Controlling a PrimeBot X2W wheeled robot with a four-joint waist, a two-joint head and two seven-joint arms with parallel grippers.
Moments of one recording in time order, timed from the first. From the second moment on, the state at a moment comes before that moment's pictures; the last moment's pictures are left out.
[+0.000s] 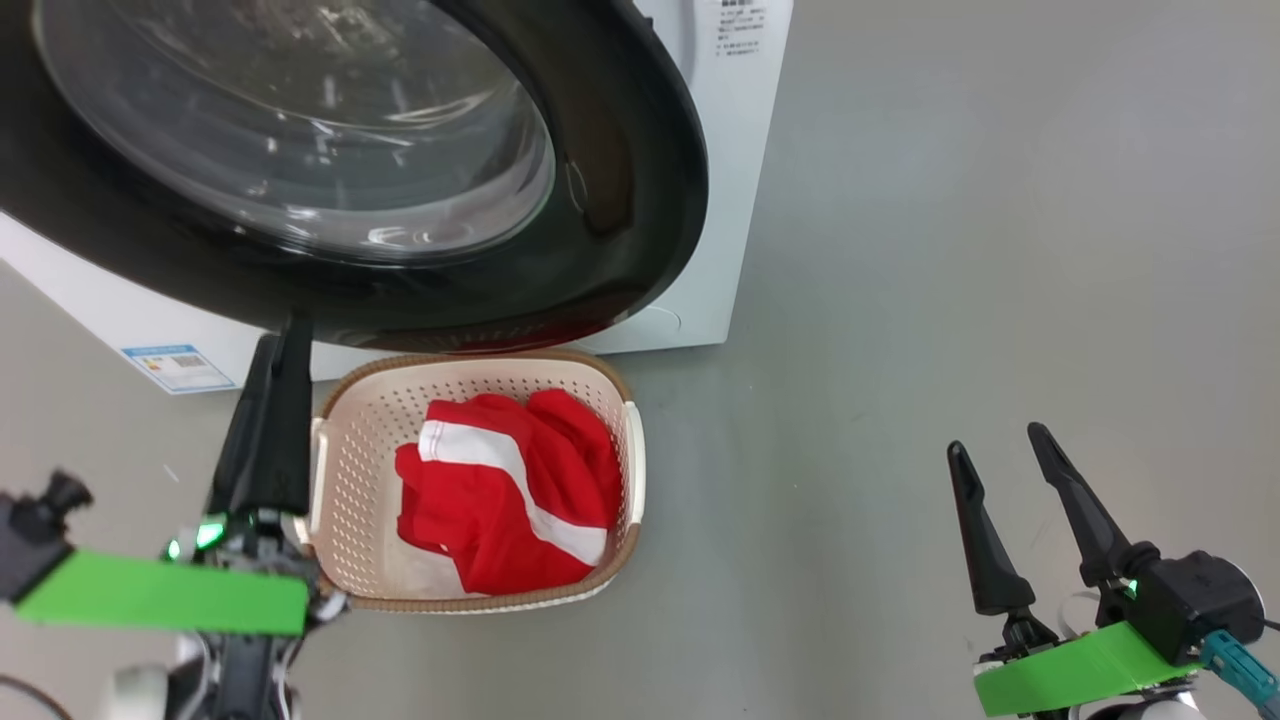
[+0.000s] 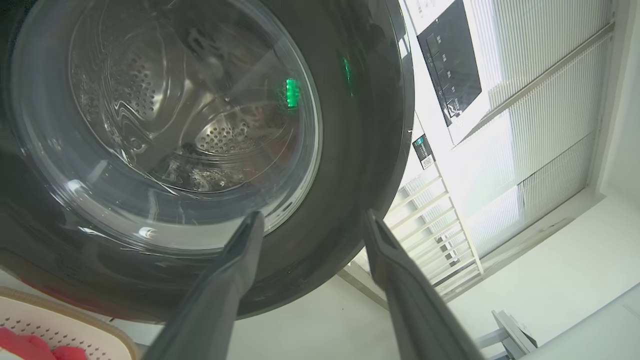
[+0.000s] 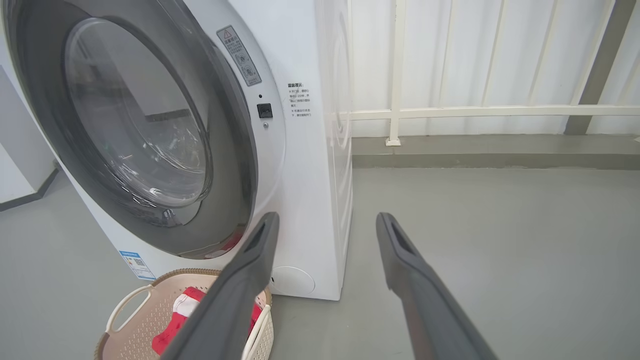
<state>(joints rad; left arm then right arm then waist) -0.23 0.09 -0.01 -0.09 -1.10 -0.07 -0.03 0.01 -0.04 0.01 0.03 0.22 0.12 -0.26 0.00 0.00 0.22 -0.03</state>
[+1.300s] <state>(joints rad) 0.09 0.16 -0.13 -0.01 -0.38 0.03 -0.25 0.13 -0.04 -0.01 0.01 0.24 0.12 -0.26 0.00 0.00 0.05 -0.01</state>
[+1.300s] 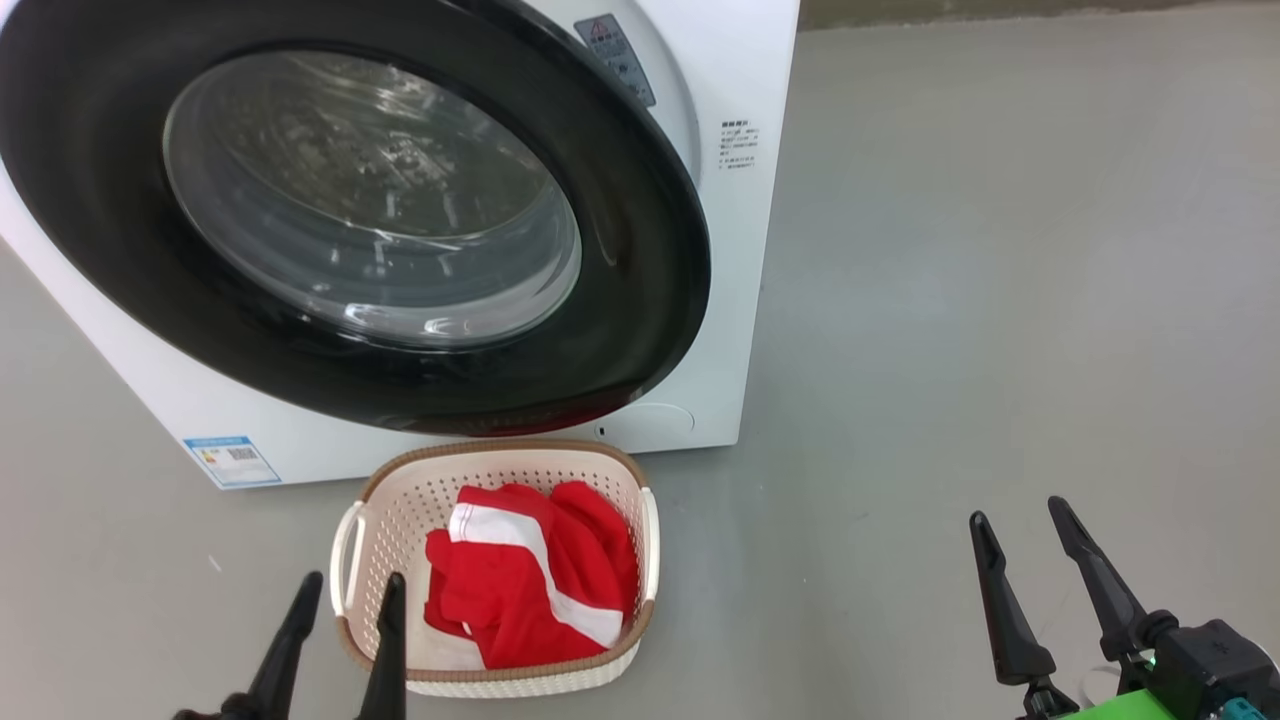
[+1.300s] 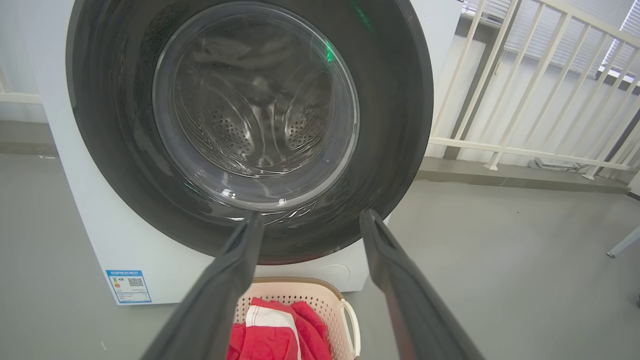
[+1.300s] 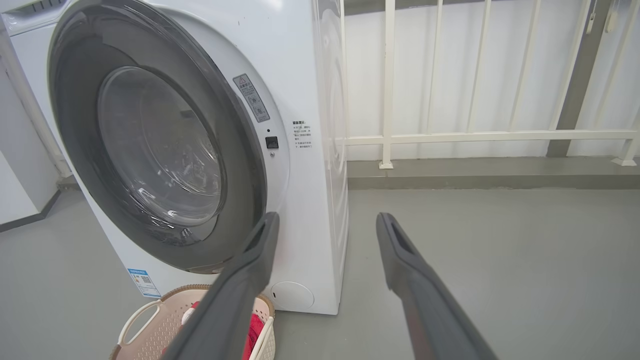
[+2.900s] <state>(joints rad) 0.08 0.09 -0.11 -0.04 -0.18 0.01 -0.25 0.06 -0.04 0.04 0.05 0.22 0.12 -0.26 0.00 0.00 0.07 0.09</state>
